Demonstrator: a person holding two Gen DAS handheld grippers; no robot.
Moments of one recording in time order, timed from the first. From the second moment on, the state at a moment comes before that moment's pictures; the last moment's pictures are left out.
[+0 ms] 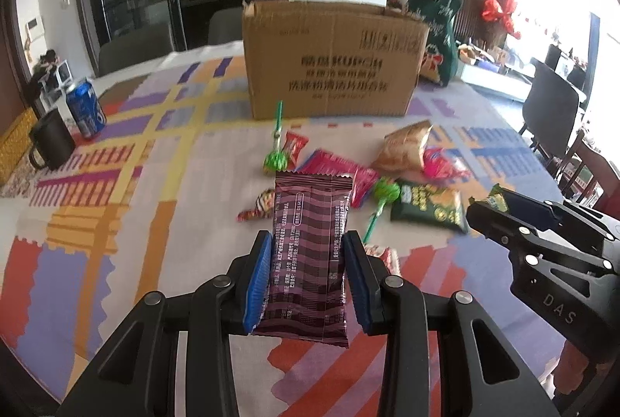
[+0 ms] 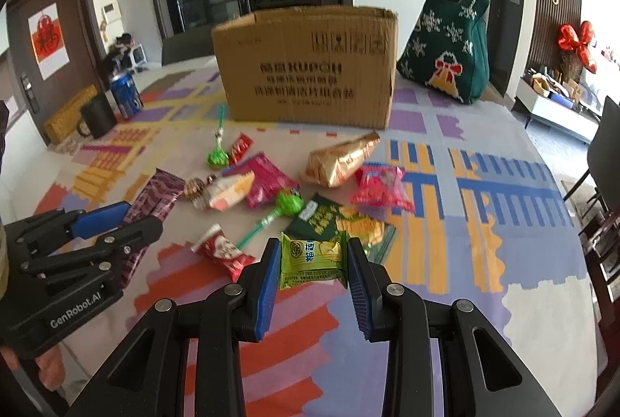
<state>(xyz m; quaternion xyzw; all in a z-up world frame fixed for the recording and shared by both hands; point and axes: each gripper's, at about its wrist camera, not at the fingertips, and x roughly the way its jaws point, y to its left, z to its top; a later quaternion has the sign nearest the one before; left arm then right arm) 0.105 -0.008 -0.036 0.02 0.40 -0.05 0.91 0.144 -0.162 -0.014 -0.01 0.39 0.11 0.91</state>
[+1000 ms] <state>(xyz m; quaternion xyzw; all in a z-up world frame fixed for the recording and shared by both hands) 0.202 0.004 0.036 0.02 0.32 -0.07 0.94 0.228 -0.150 0.065 0.00 0.28 0.13 0.95</state>
